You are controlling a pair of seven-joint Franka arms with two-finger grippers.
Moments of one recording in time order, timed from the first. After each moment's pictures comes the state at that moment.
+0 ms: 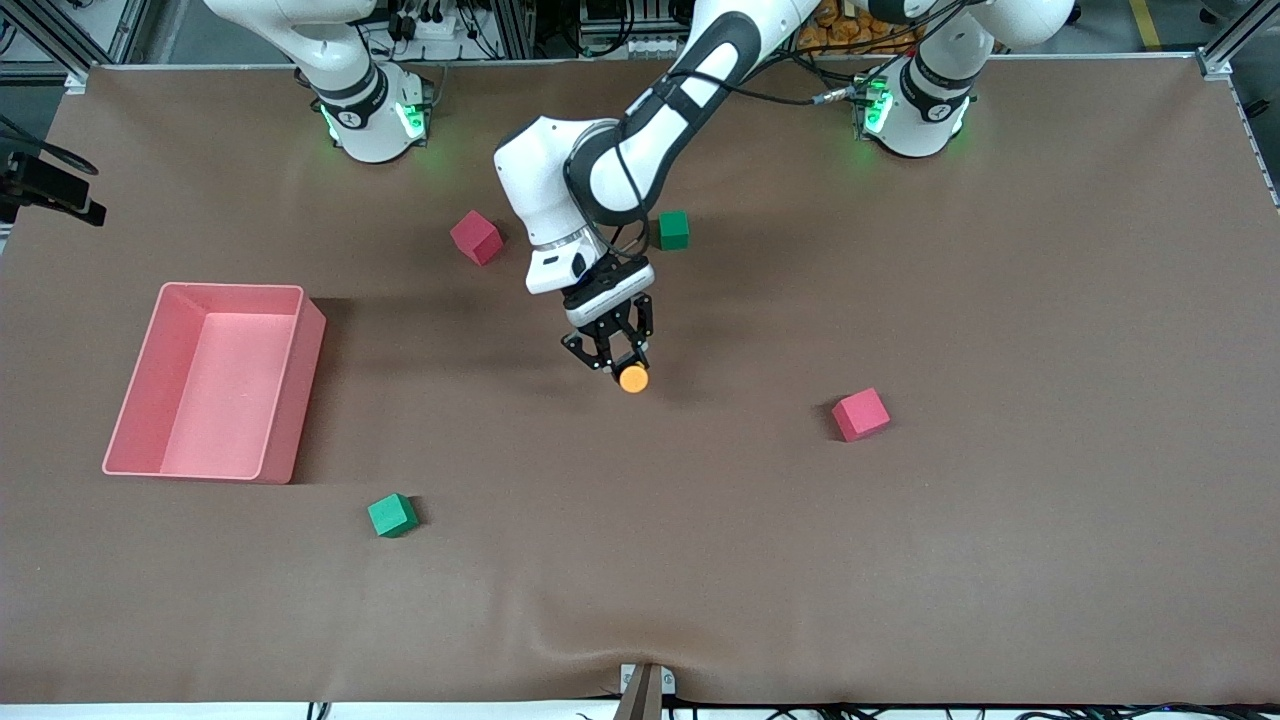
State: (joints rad) left arm -1.14 0.85 0.19 -1.23 0.71 1.97 -2.00; right arm 0.01 -0.02 -0.14 -1.50 0.01 1.34 -0.07
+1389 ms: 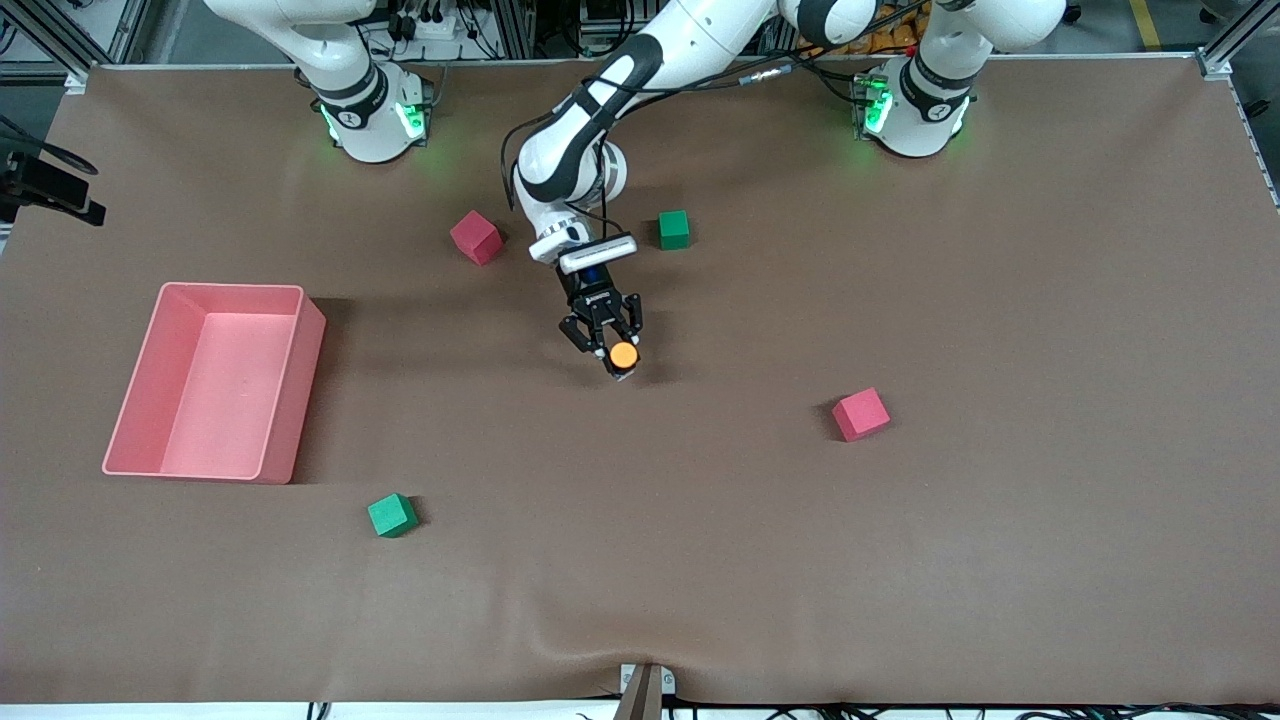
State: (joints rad) left arm -1.31 1.08 0.20 -1.24 1.22 1.80 -2.62; right arm 0.01 -0.02 -0.14 -1.50 0.01 1.34 -0.07
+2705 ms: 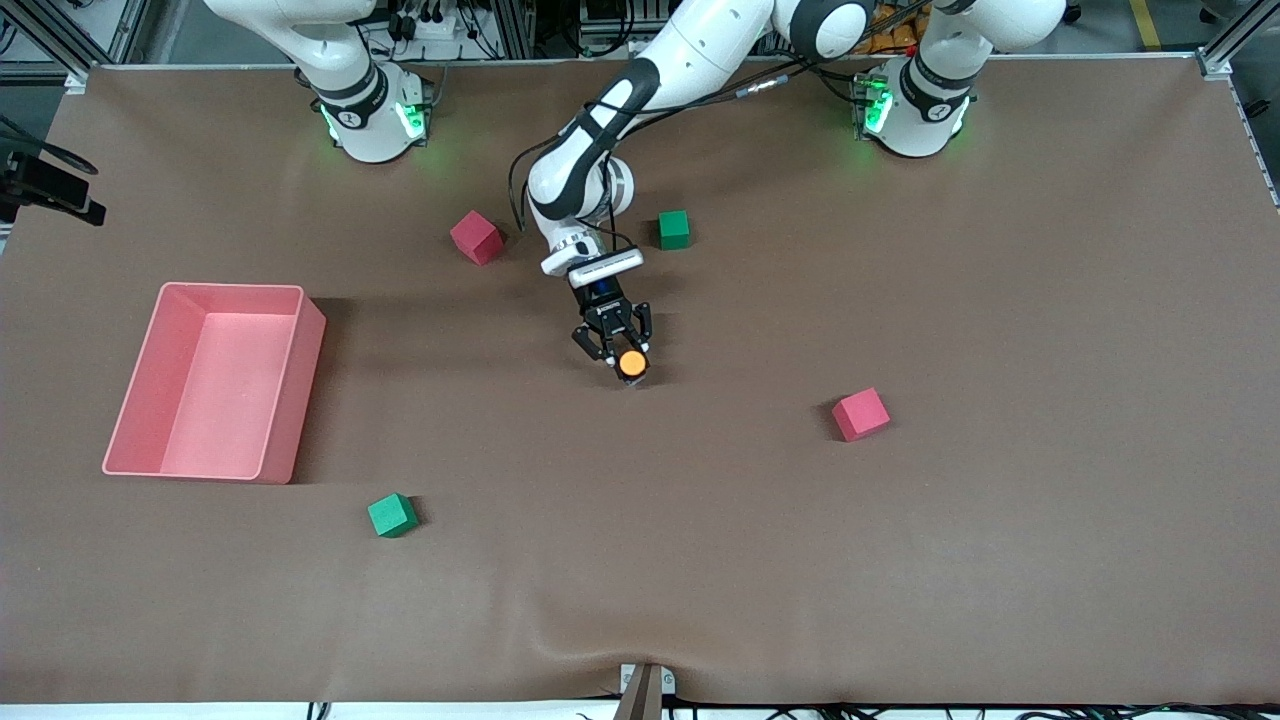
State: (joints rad) left arm -1.31 1.14 0.20 -1.24 1.22 1.82 -2.60; right arm 0.01 -0.02 -0.14 -1.50 0.01 1.34 -0.07
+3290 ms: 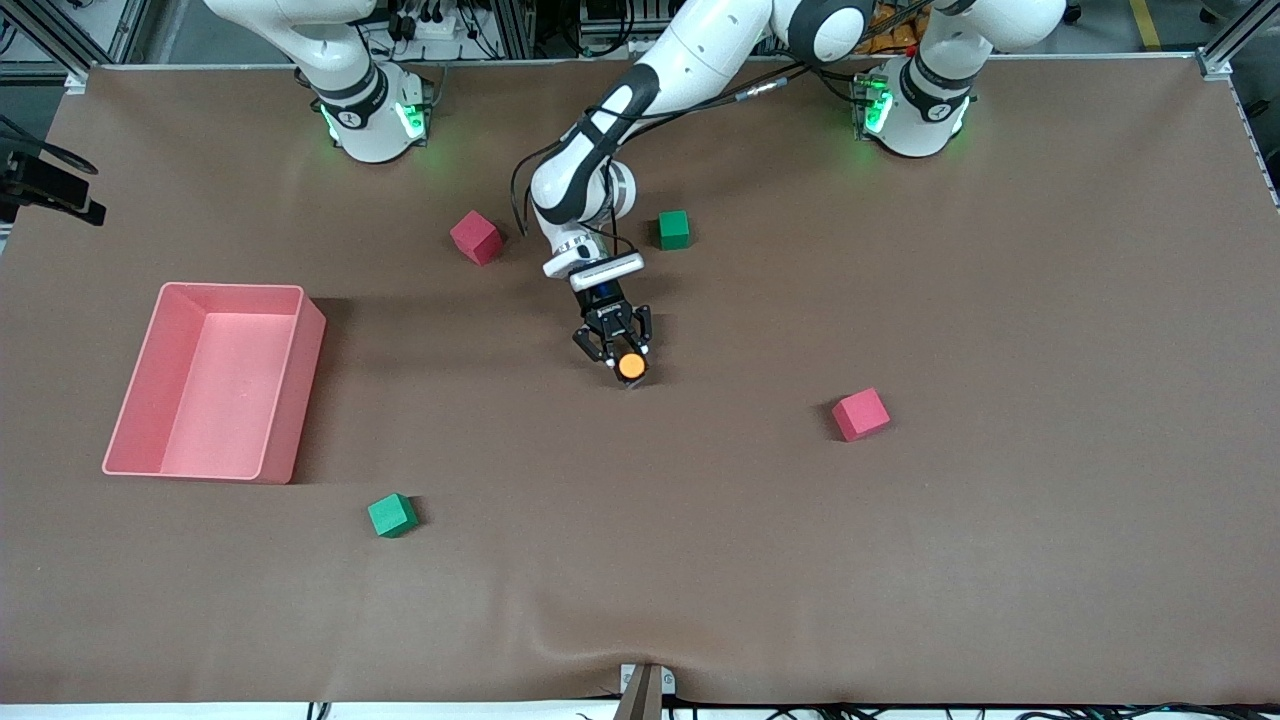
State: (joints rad) left arm -1.31 1.16 0.20 -1.24 1.22 1.84 -2.60; right arm 0.01 -0.02 -0.14 -1.50 0.01 1.34 -0.07
